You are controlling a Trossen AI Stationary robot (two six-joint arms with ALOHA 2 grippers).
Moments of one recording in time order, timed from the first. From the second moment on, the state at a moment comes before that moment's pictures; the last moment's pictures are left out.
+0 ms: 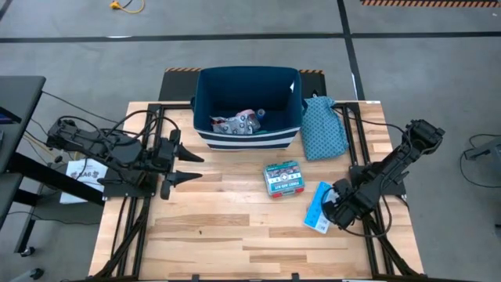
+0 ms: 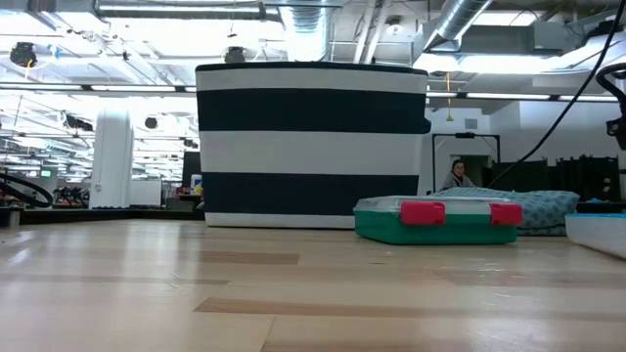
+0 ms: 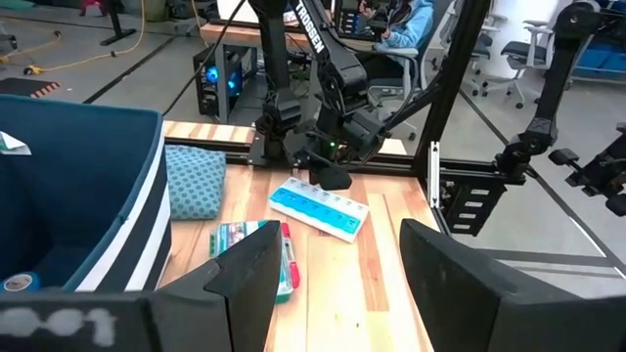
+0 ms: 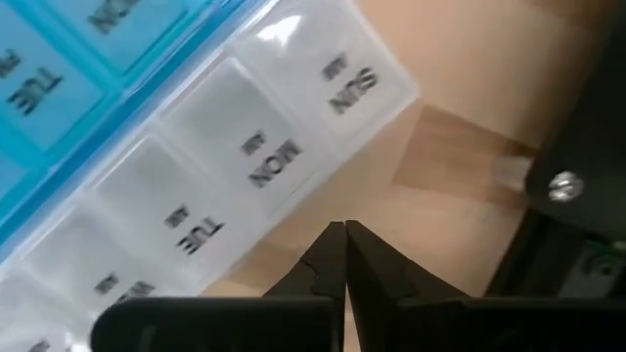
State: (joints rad) left arm -0.38 0.90 1.15 -0.49 -0.32 -0.20; right arm 0.80 1.33 0.59 -0.95 0.02 1.96
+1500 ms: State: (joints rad) left arm -0.38 0.90 1.15 -0.51 -0.32 -0.21; right arm 0.57 1.34 0.59 -0.64 0.11 1.48
